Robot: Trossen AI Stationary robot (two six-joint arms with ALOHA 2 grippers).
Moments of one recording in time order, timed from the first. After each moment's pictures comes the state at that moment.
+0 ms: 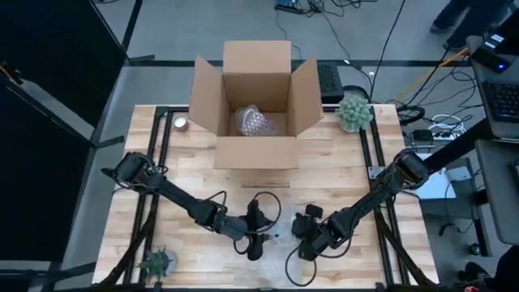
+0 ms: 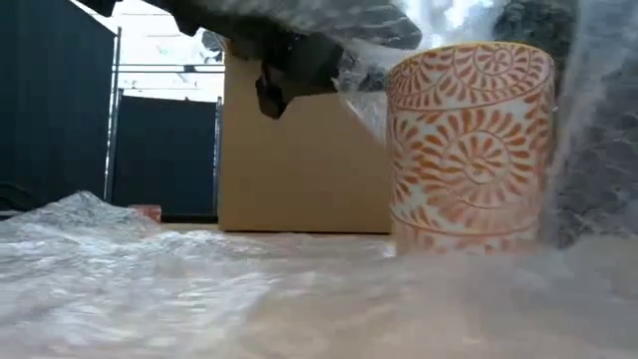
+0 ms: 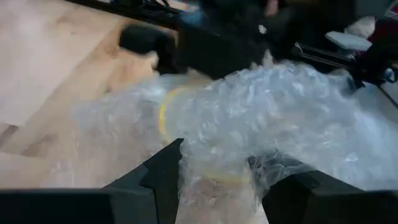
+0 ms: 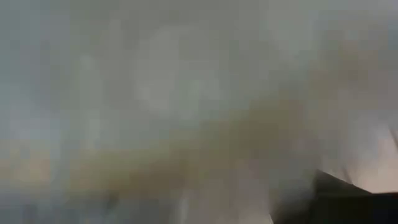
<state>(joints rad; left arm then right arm) -0.47 1.88 1.05 0.40 -0.34 -0.43 0.64 1.76 1.05 -0.52 0.28 0.85</state>
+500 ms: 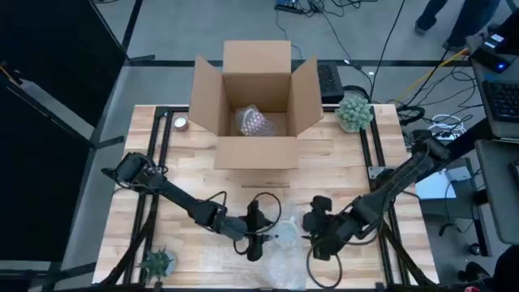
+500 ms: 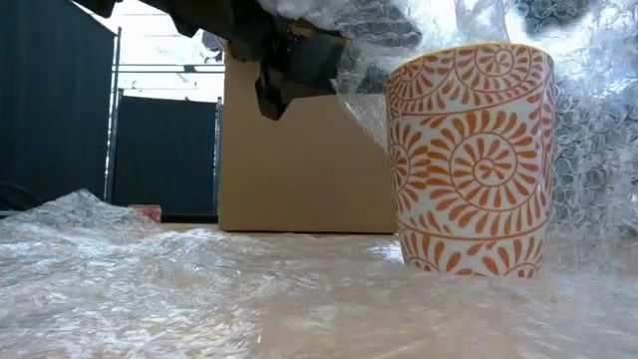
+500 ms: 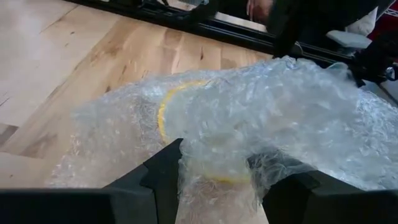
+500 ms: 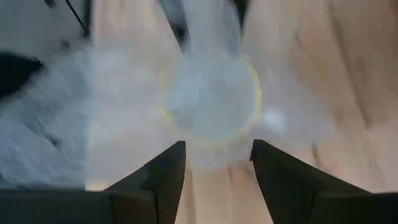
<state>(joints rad) -0.46 1.88 1.05 0.40 -0.34 -0.43 0.66 1.51 1.20 -0.64 0.37 0.68</state>
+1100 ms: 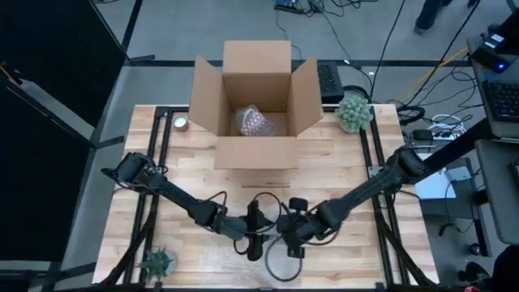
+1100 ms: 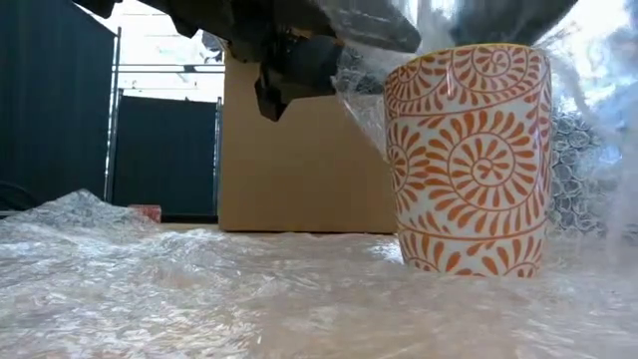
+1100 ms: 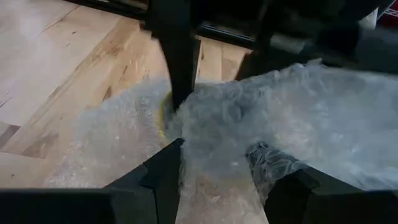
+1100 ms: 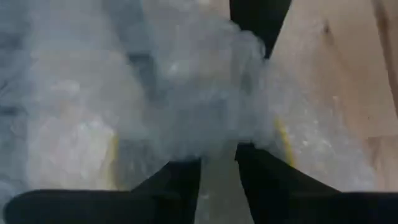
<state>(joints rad) -0.46 1.88 1.05 0.40 -0.35 -0.43 0.50 1.84 1.37 -0.71 0.20 0.57</state>
